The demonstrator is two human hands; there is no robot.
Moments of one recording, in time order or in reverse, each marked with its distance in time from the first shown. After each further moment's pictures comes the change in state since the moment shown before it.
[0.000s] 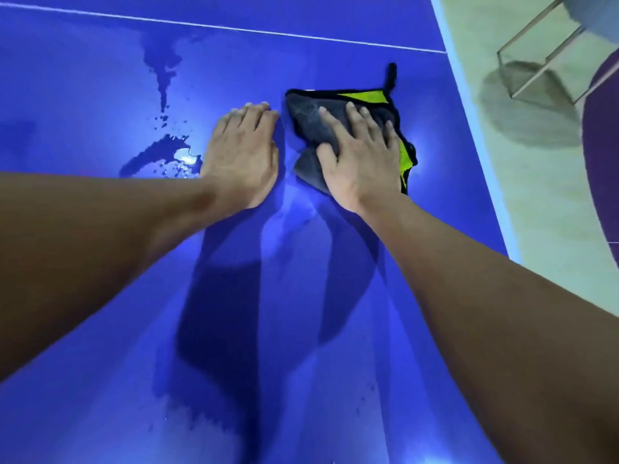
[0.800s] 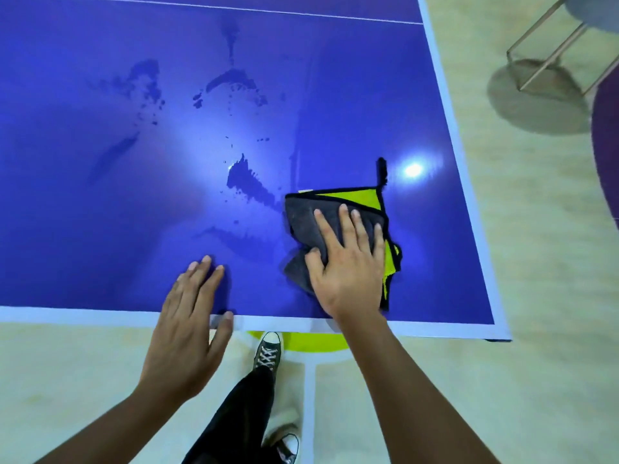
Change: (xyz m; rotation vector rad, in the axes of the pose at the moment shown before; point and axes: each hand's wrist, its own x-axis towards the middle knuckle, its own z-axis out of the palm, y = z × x) left_hand -0.503 0.043 -0.067 -0.166 -0.080 -0.146; right_hand -0.407 -0.050 -0.007 0.087 0.015 0.037
